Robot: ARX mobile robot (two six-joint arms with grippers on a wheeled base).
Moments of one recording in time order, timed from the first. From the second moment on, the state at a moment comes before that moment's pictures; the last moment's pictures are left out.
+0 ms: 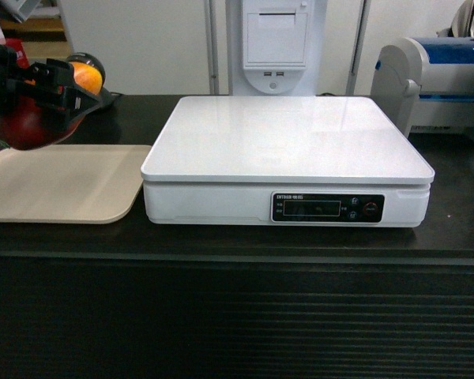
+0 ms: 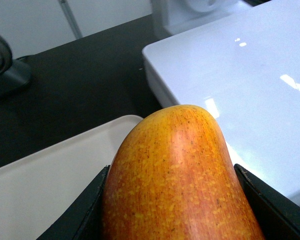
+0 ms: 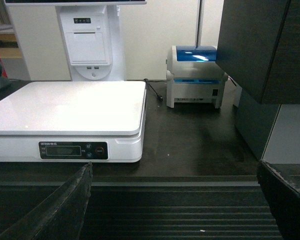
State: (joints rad) left arm 0.01 1.75 1.01 0.35 0.32 0.28; right arm 0.00 0.01 0.01 0.00 0.00 0.00
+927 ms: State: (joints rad) left arm -0.35 1.89 1.24 0.31 0.28 0.24; right arm 0.00 0.01 0.01 0.00 0.00 0.00
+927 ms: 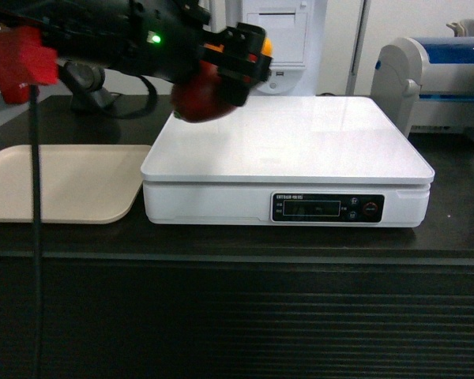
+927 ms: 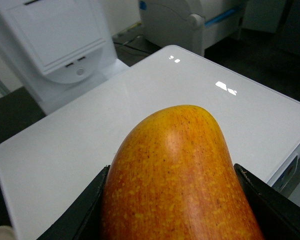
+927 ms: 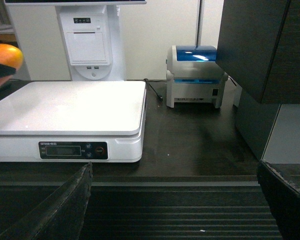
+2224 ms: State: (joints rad) left arm -0.46 2.39 1.89 0.00 0.17 0.32; right arm 0.00 0.01 0.01 0.00 0.00 0.00
